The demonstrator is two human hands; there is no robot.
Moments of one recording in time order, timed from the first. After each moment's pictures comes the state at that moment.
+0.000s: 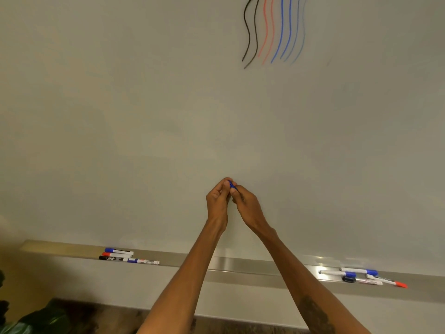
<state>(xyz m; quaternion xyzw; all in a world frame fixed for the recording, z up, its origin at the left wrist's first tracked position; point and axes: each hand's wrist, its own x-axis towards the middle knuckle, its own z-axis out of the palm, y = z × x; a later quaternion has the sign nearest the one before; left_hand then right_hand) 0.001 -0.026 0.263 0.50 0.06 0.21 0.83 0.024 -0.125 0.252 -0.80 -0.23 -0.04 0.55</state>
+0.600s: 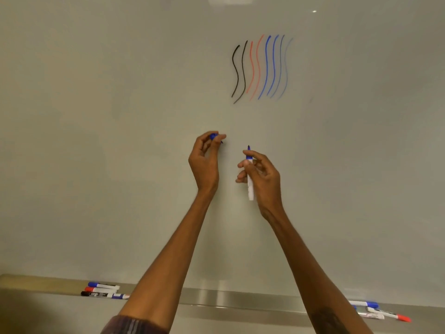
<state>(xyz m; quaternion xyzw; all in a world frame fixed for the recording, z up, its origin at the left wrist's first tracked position) 0.030 -0.021 0.436 0.57 -0.08 0.45 0.68 0.023 -0.156 0.412 -0.58 -0.27 -0.14 0.75</state>
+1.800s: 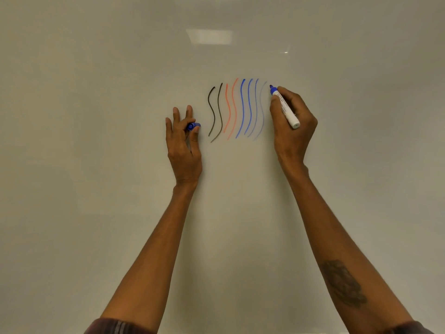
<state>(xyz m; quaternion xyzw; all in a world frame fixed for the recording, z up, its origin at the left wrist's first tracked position) 0.121 -0.005 0.524 0.62 -0.14 0.67 0.38 0.091 -0.213 0.587 -0.55 -0.24 -0.55 0.57</state>
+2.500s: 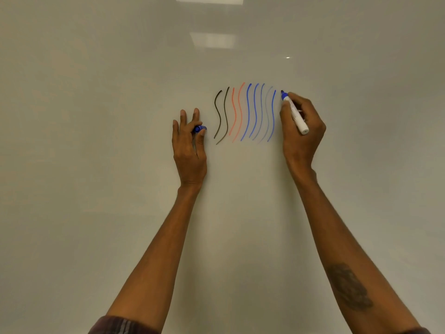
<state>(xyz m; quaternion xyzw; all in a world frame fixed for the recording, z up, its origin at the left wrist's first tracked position) 0.116 -0.007 0.522 0.61 -0.14 0.69 0.37 0.088 -0.220 0.586 -0.57 -0.22 -0.57 0.55</state>
